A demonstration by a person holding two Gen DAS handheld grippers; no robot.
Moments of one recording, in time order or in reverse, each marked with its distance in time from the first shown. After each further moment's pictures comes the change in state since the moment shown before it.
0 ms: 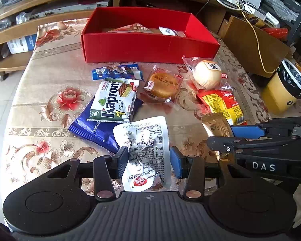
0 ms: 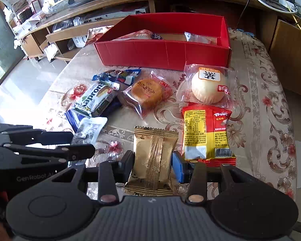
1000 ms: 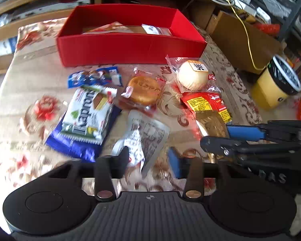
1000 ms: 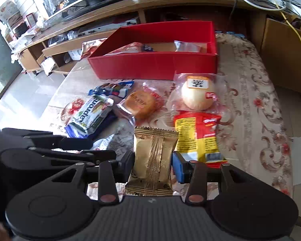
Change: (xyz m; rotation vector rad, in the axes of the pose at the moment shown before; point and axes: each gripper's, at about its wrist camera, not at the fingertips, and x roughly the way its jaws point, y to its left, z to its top) left arm 0.021 -0.018 0.022 0.047 0.039 -0.057; right arm -0.013 -0.014 0.003 0.071 -0.043 0.003
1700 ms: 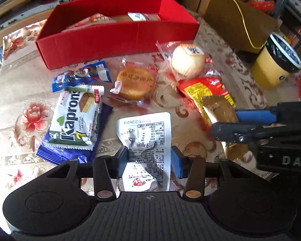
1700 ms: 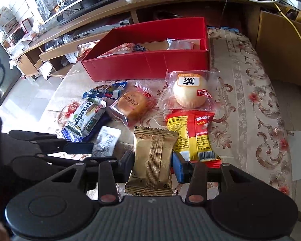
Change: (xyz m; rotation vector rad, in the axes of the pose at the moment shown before) left arm 0.015 -0.009 0.002 0.093 0.056 0.011; right arm 0.000 -0.014 0.001 0.038 0.008 0.011
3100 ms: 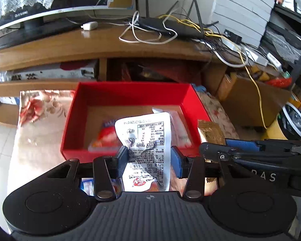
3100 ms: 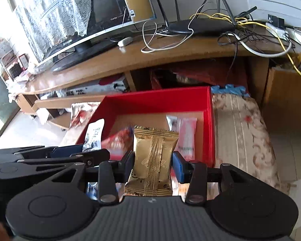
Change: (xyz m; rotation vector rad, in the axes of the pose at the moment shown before) left arm -0.034 0.033 0.129 -0.123 -0.282 0.046; right arm 0.015 -0.010 0.145 0.038 -0.191 0.013
